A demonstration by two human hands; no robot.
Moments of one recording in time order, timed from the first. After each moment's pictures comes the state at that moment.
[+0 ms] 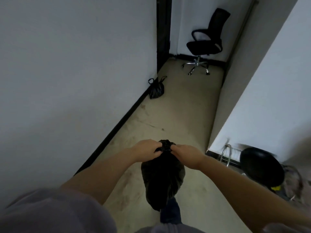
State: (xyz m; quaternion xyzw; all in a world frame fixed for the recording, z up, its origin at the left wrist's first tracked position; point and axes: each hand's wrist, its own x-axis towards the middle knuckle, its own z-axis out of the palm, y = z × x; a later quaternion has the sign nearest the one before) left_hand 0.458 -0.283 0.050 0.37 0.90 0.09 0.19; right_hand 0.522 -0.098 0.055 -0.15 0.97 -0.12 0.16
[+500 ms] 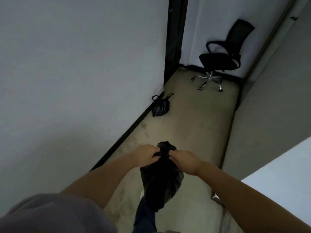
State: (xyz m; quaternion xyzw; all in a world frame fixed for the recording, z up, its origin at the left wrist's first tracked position) left_hand 0.155 -0.202 0.057 0.30 0.92 0.13 0.21; right_hand 0.198 -0.010 0.065 -0.19 0.95 -0.13 0.19
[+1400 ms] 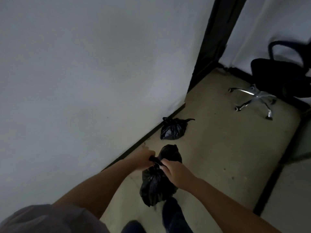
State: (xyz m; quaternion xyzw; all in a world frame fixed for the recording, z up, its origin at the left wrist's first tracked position) left_hand -0.369 -0.114 -0.014 0.09 0.93 0.17 0.31; right_hand -0.348 0.062 -0.021 -0.25 0.89 -0.30 0.25
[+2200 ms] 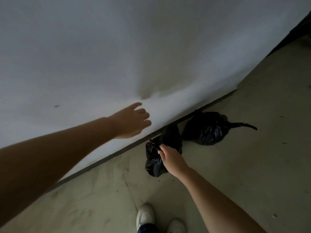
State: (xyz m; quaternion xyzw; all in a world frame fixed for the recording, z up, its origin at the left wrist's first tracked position) left_hand -0.621 -0.266 -0.267 0.29 0.93 -0.17 0.14; right_hand -0.608 -0.057 -0.392 -0.27 0.87 -0.25 0.32
